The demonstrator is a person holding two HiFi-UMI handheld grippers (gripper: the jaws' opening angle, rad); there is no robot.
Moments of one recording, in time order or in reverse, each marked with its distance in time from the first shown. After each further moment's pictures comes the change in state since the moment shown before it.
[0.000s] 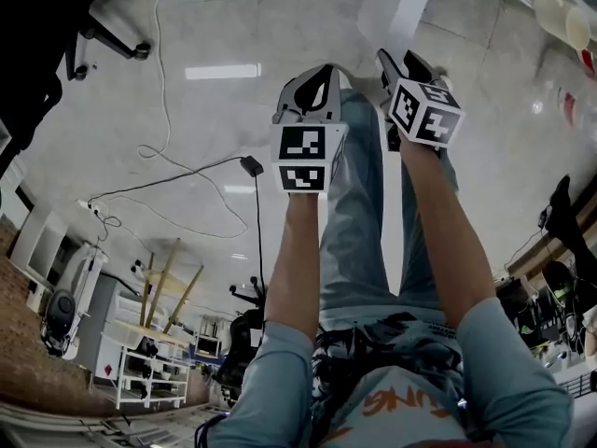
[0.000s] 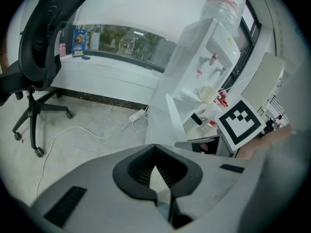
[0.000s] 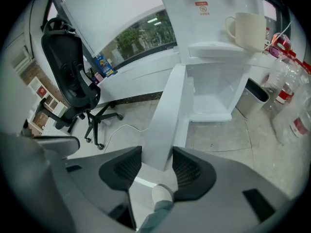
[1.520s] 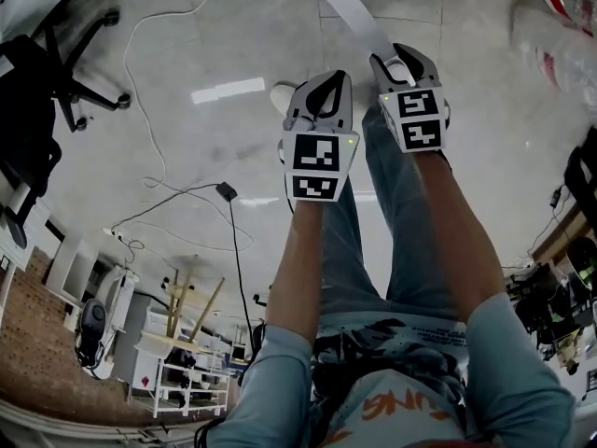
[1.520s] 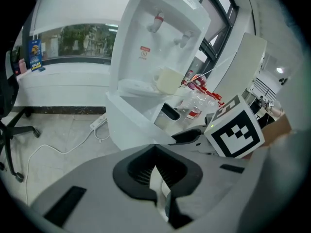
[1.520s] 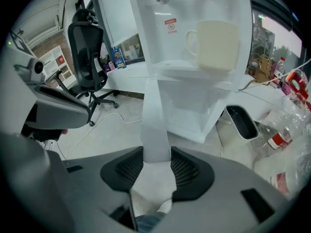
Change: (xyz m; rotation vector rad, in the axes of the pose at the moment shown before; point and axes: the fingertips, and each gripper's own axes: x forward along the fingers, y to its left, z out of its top) left arm 0.098 -0.216 0.031 0.208 0.049 -0.127; right arm -0.074 -0.181 0.028 -0.334 -0.028 -0.031
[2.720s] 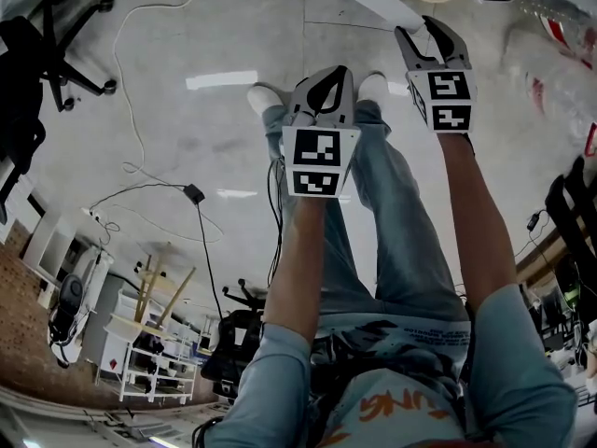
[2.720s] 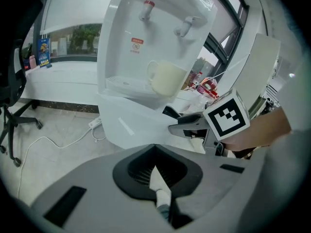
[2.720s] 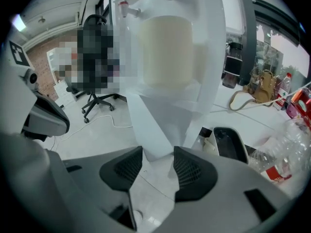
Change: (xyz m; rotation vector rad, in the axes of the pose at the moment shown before) left arm 0.054 -0.040 0.028 -0.096 -0.036 0.093; right arm 0.002 -0.127 0.044 -0.169 -0.126 -0.001
